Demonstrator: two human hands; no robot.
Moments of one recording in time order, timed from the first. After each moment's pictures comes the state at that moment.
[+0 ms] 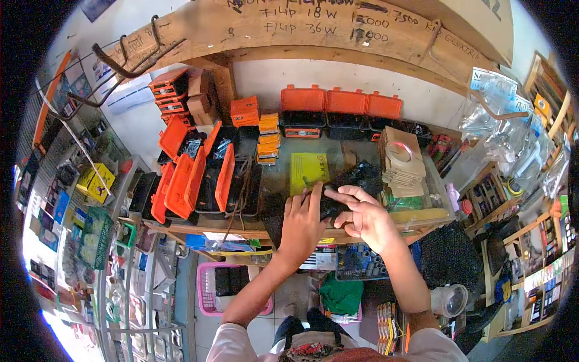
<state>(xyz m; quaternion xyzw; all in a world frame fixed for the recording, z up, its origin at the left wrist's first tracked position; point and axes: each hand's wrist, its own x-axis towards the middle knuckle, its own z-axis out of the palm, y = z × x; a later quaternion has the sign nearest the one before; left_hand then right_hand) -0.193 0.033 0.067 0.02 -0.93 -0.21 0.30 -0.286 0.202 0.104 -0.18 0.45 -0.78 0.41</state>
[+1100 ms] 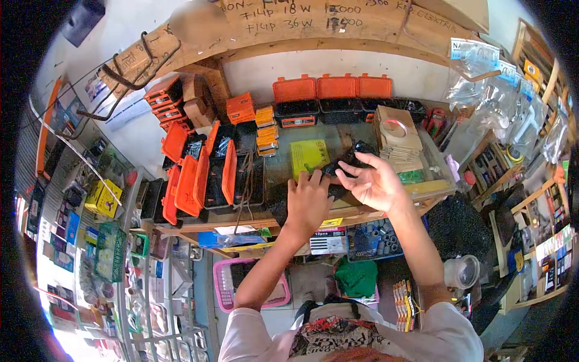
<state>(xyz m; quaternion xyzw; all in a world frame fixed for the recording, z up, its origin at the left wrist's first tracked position) -0.203 0.029 0.085 0.01 -0.98 -0.06 0.19 -0.319 0.202 0.113 0.07 0.18 -0.82 0.54</state>
